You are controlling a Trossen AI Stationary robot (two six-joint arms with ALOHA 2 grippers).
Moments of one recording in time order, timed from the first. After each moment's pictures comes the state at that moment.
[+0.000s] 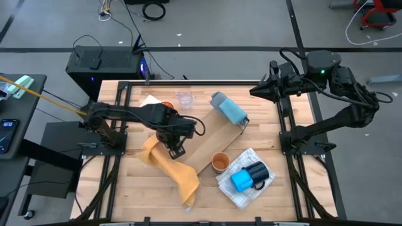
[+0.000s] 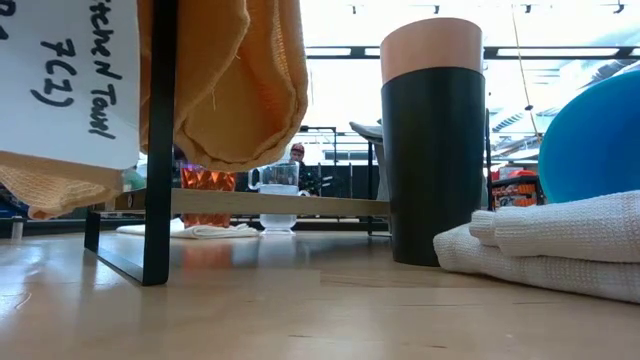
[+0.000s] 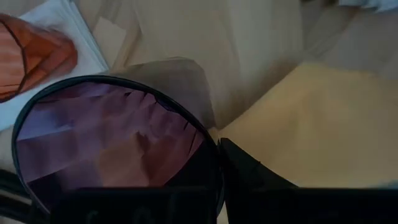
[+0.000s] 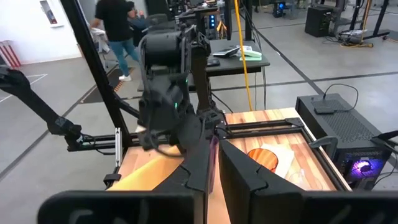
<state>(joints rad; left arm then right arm) -0.14 1.78 1.89 -1.57 0.01 -0.65 -0.12 1.08 1.69 -0.82 -0.18 0.08</state>
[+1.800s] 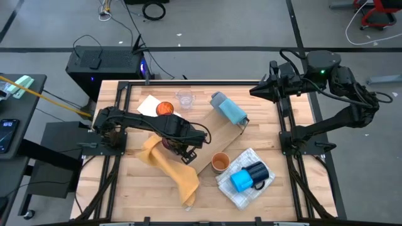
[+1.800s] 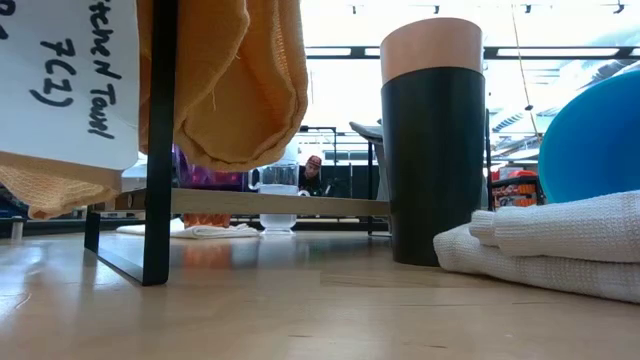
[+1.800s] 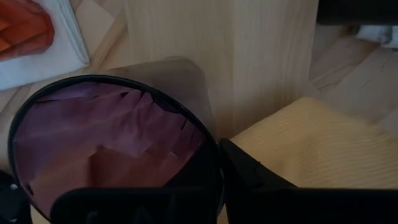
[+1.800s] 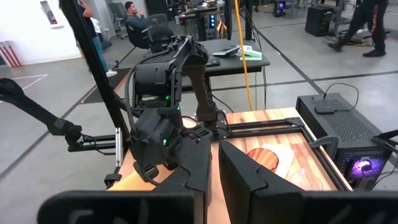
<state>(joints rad) -0.19 1.90 1.89 -1.50 -0.01 -0.88 -0.12 1.08 1.69 -0.82 -0.18 0.09</state>
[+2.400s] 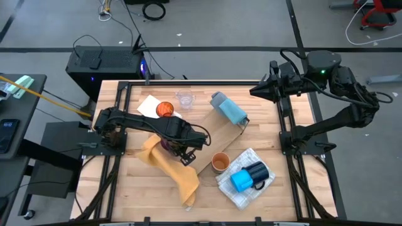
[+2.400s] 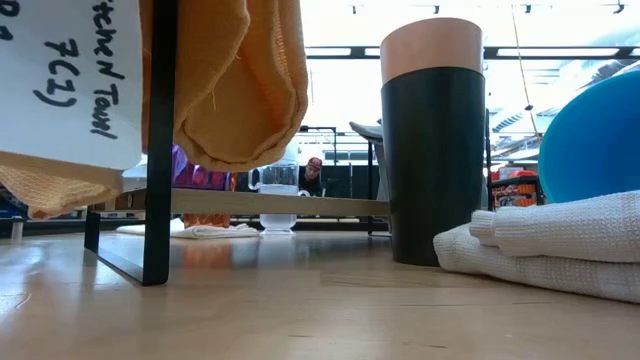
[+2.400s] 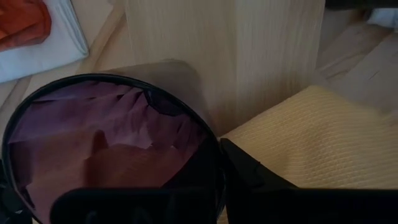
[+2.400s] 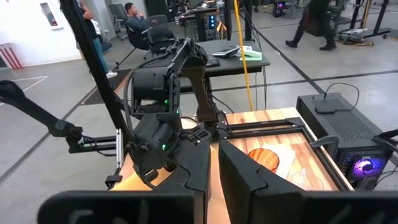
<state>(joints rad) -0.19 1.91 1.89 -1.51 0.01 -0.87 -0.12 1.08 1.69 -0.82 -0.18 0.09</state>
